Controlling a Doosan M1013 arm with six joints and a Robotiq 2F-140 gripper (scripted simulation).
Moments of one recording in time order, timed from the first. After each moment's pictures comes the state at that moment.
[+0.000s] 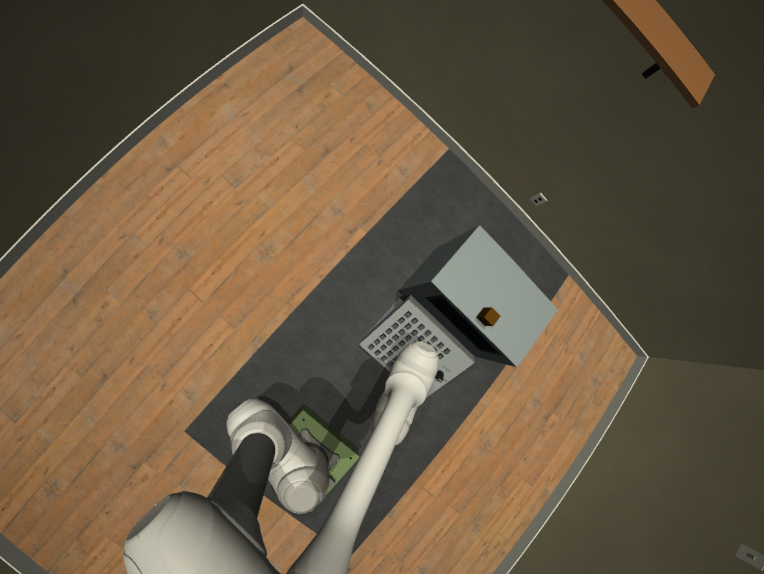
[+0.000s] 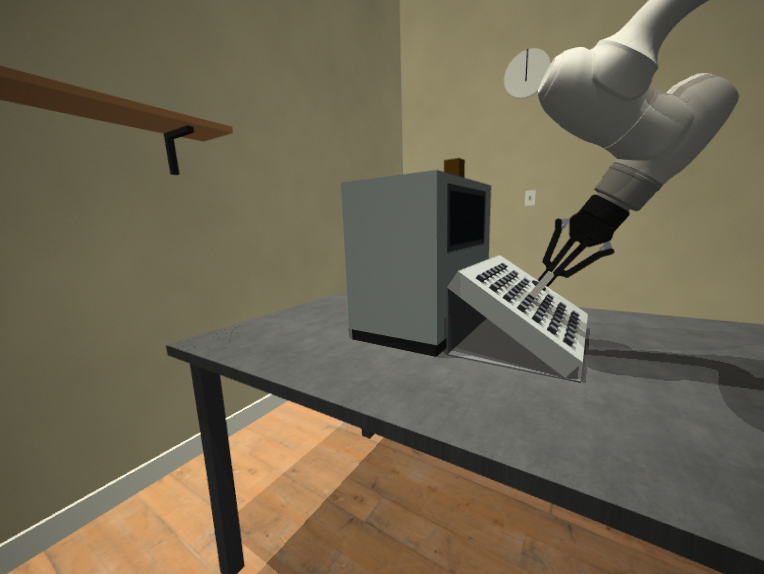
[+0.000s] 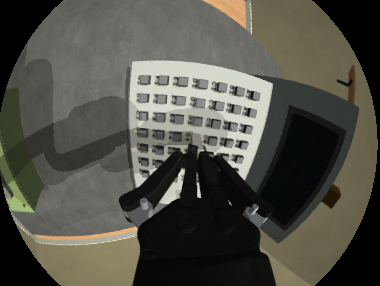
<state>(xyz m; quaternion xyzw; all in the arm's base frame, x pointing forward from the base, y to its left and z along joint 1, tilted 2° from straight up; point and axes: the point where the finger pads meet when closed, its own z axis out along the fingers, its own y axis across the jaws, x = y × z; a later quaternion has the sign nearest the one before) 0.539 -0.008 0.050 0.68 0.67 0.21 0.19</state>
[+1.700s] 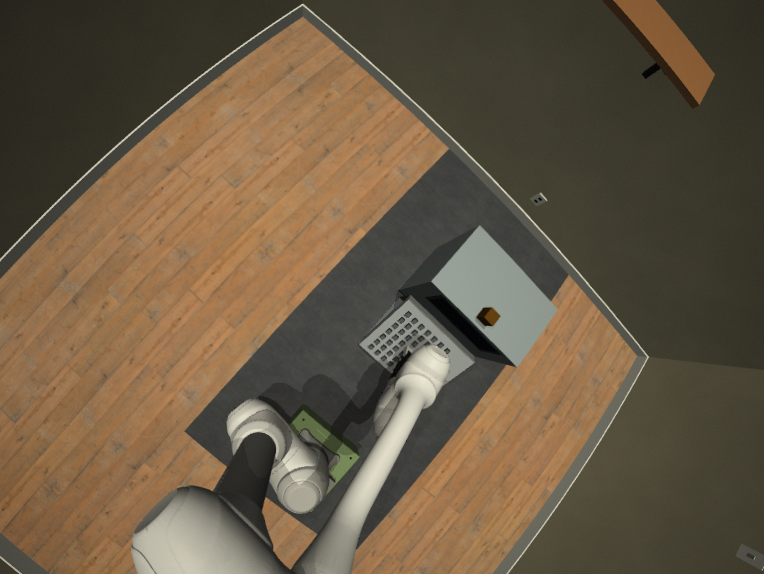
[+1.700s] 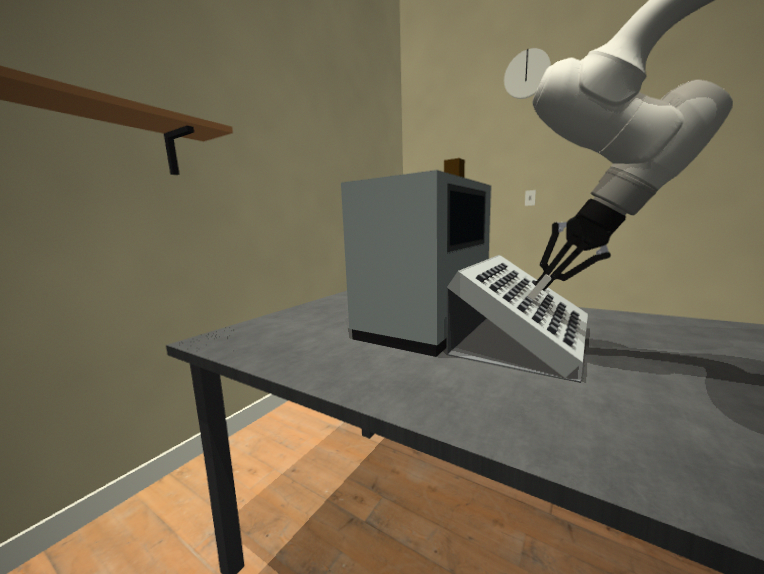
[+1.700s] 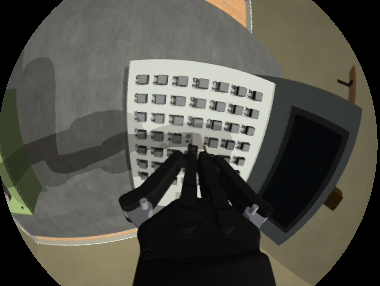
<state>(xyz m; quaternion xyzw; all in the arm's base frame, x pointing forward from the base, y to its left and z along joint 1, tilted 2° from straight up) 0.544 -0.007 0.043 0.68 0.67 0.21 0.19</state>
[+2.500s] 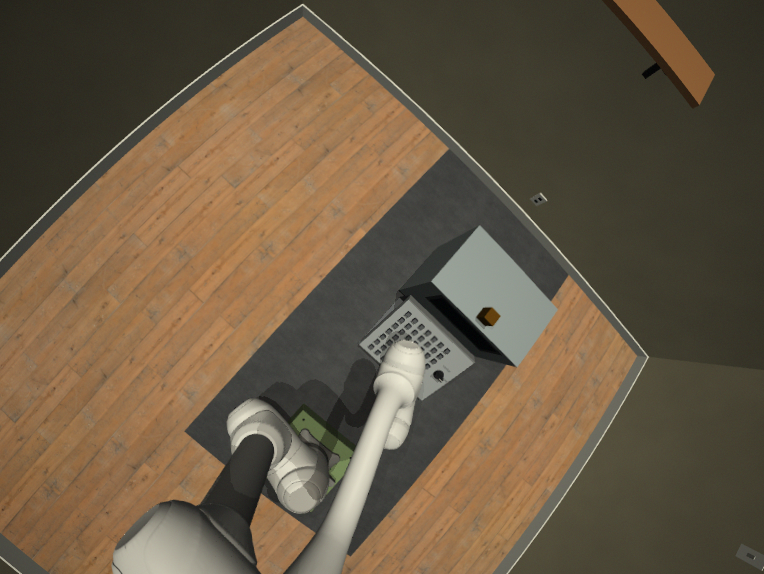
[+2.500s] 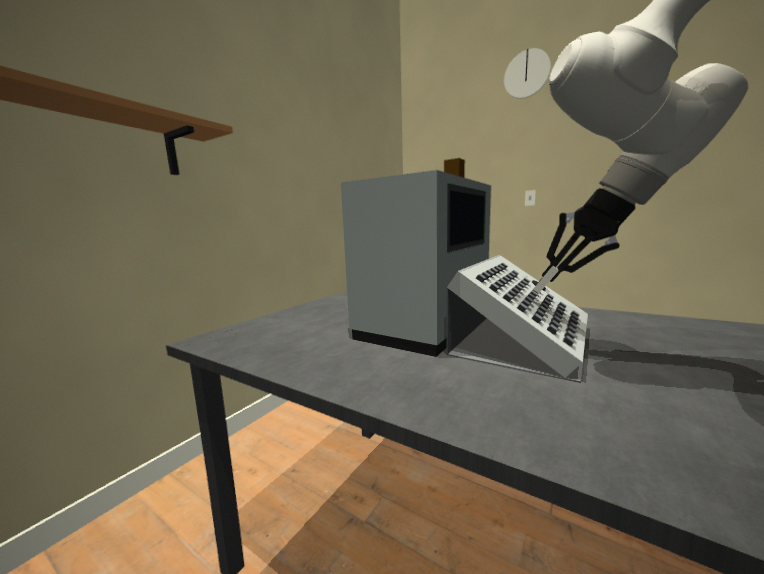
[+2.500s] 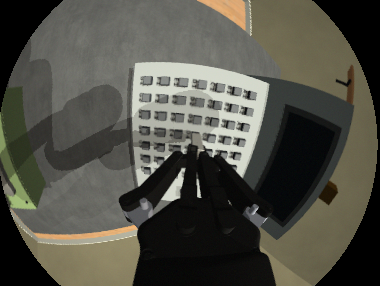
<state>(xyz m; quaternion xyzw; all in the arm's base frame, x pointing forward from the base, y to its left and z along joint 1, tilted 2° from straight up) 0.532 -0.008 0.062 0.68 0.67 0.21 0.19</state>
